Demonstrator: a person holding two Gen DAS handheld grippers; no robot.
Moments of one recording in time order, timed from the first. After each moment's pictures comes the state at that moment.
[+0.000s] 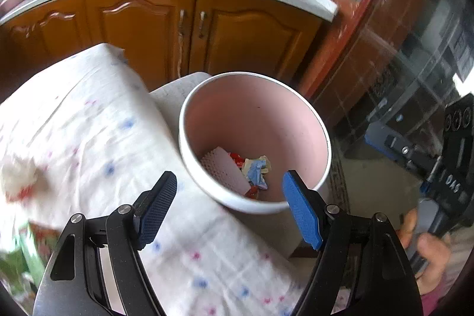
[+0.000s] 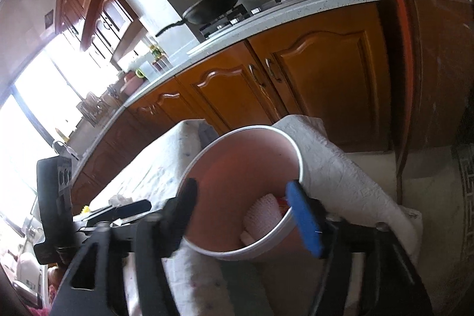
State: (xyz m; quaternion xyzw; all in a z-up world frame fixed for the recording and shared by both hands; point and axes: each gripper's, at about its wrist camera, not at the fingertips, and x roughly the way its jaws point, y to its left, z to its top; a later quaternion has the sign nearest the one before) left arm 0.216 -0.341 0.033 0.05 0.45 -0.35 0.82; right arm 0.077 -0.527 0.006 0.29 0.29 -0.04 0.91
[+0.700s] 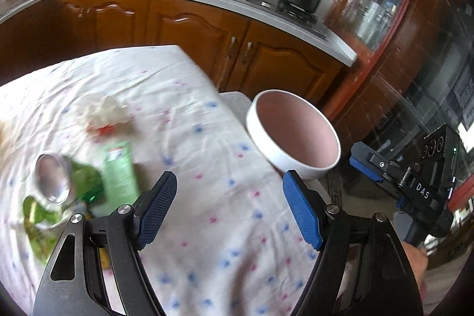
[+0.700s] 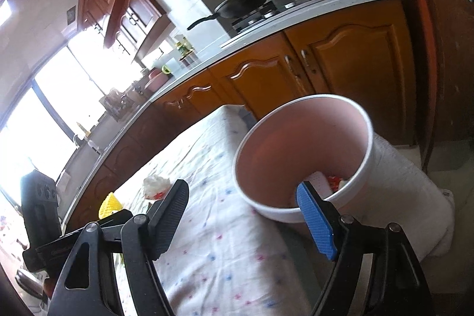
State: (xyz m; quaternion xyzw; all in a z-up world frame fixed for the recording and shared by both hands) left arm 0.172 -0.203 0.049 -0.04 0.42 -0.29 0.86; right arm 0.070 -0.443 0.007 0.29 0.27 0.02 0.92
